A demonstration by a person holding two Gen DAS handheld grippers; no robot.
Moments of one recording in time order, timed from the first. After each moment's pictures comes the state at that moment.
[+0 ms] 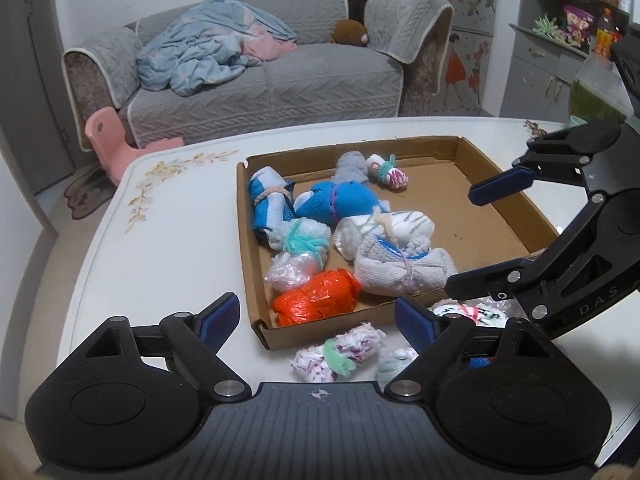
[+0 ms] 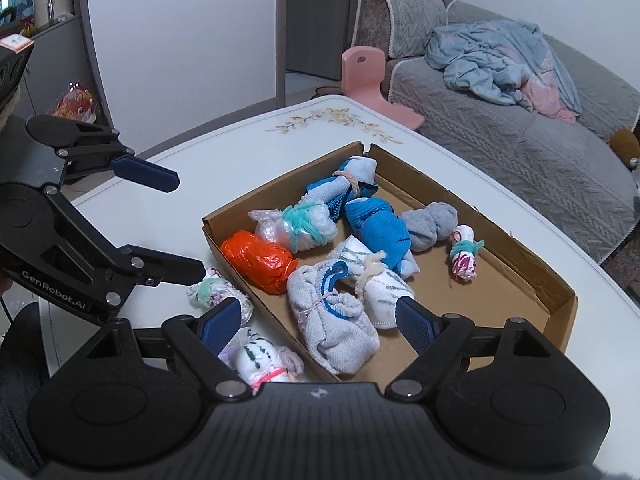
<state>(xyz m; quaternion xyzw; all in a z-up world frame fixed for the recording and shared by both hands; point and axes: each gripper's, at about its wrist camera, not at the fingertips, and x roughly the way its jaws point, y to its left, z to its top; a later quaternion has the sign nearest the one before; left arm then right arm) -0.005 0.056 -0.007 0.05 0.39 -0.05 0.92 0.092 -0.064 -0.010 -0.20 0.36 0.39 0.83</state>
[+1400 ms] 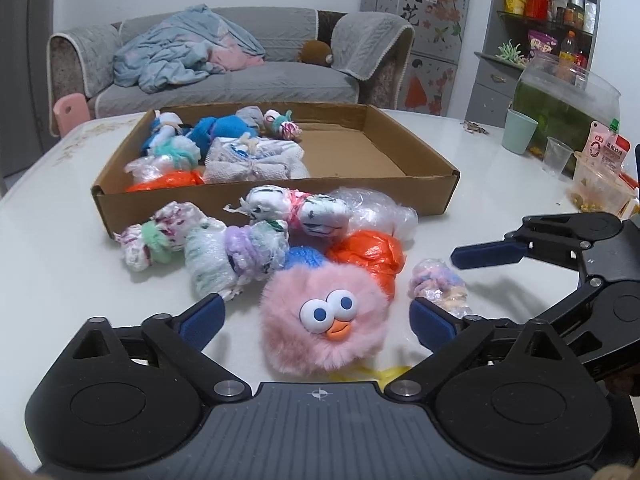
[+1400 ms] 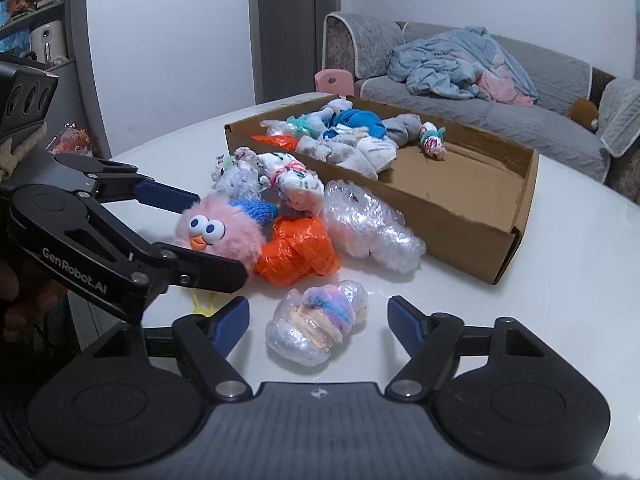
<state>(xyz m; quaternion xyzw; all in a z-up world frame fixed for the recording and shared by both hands) -0.093 -0.036 -0.094 -0.01 0.34 -0.09 0.94 -0.017 -0.174 -0.095 -0.12 0.31 0.37 0.87</state>
